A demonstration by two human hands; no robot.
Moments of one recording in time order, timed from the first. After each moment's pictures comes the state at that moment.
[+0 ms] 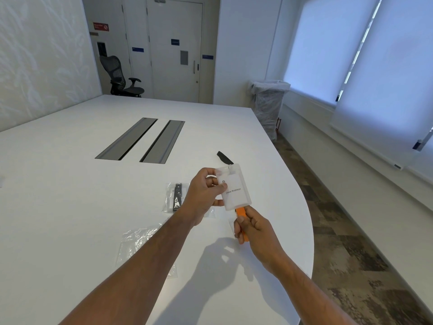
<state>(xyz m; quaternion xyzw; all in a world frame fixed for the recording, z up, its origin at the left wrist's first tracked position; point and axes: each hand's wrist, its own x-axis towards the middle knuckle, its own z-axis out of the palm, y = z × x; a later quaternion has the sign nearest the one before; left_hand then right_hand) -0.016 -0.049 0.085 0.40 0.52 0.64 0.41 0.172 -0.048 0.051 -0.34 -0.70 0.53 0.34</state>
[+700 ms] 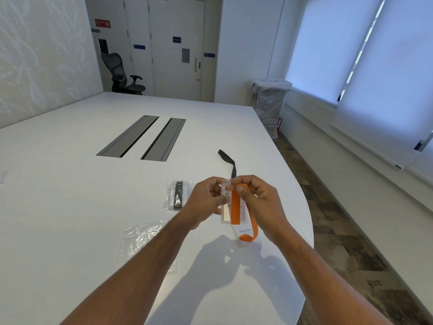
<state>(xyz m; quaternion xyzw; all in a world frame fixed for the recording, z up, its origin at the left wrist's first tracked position) -0.015 -0.060 0.071 0.48 0.54 0.57 0.39 0.156 -0.029 0.108 -0.31 -0.75 0.41 0.42</state>
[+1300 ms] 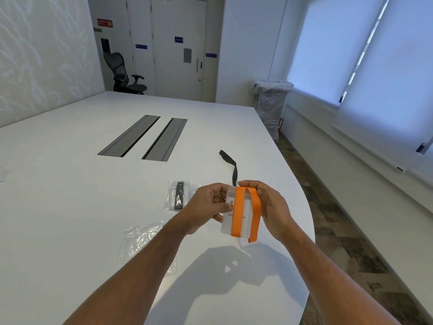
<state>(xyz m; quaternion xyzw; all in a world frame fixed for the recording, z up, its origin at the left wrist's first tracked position) -0.020 -0.073 0.069 0.53 0.48 0.54 0.44 0.169 -0.001 0.088 -0.30 -0.66 0.54 0.42</state>
